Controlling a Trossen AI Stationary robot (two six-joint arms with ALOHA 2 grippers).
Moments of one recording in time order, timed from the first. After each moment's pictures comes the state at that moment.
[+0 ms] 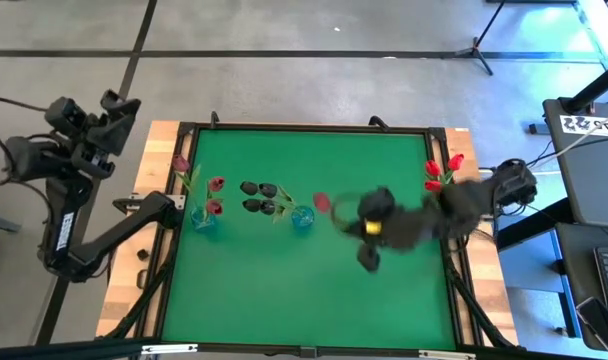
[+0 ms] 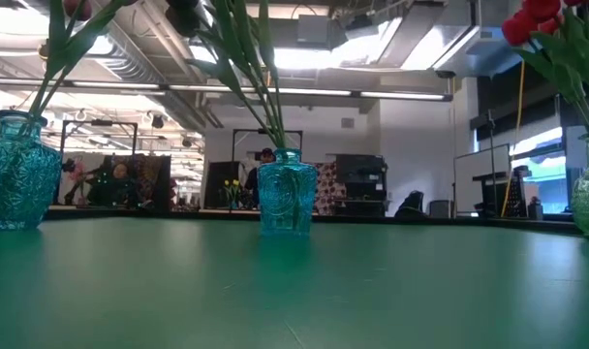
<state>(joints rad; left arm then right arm) 1.06 0.44 1.12 0.01 0.64 -0.75 0.50 1.58 1.88 -1.14 0.41 0.81</state>
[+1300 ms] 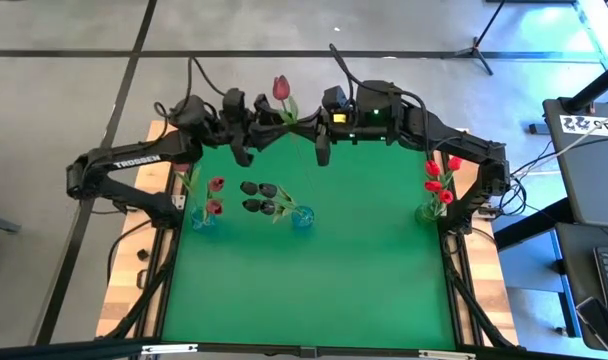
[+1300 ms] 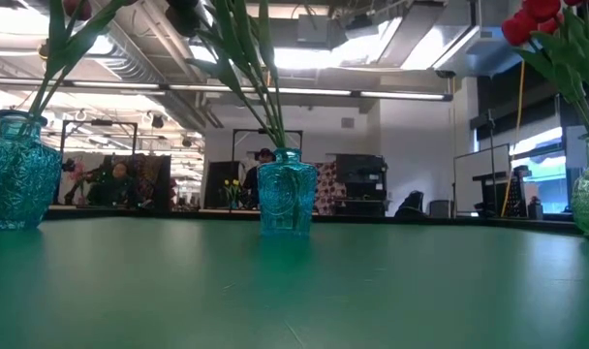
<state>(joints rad) 0.34 1.23 1.12 0.49 0.34 -0.49 -0.17 1.69 1.99 -0.46 -0.09 0.28</state>
